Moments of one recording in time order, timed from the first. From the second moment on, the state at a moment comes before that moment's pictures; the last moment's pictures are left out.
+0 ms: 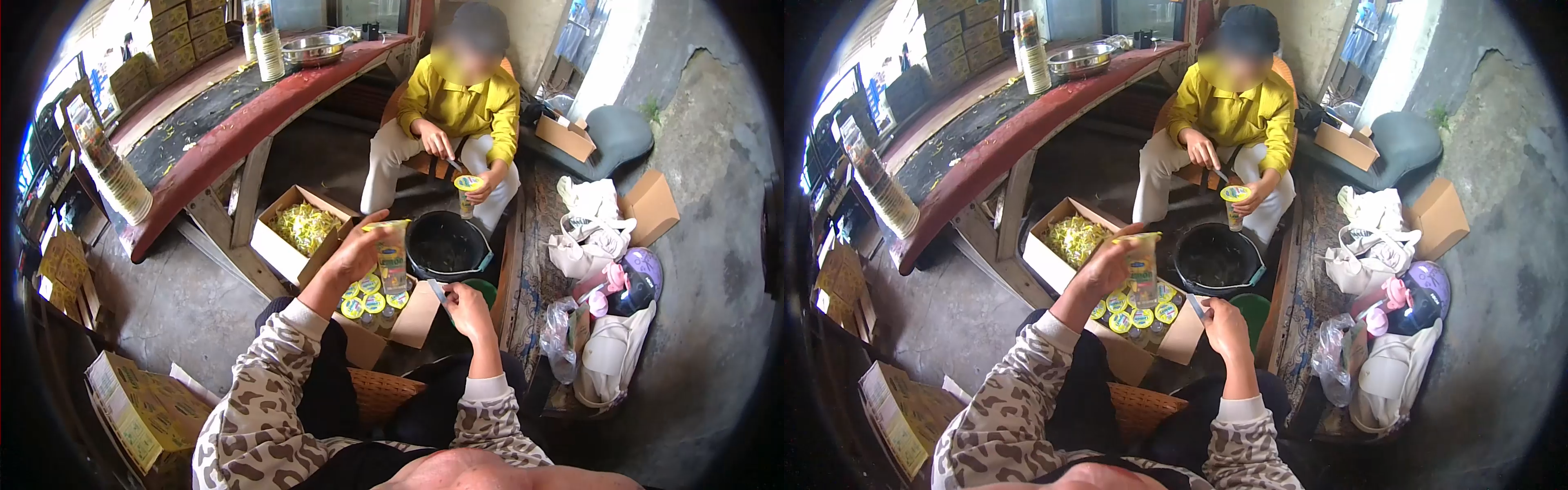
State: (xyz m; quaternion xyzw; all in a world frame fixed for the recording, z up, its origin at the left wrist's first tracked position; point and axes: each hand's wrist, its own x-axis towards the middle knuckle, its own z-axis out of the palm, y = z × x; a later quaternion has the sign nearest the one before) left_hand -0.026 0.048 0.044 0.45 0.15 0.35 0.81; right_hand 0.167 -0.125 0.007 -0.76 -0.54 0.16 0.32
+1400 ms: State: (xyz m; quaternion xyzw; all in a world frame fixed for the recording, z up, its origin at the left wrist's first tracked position) left_hand 0.006 0.013 -0.011 0.75 0.18 0.31 0.55; right_hand 0.126 -0.118 0.052 -0.70 -0.59 -0.12 0.37
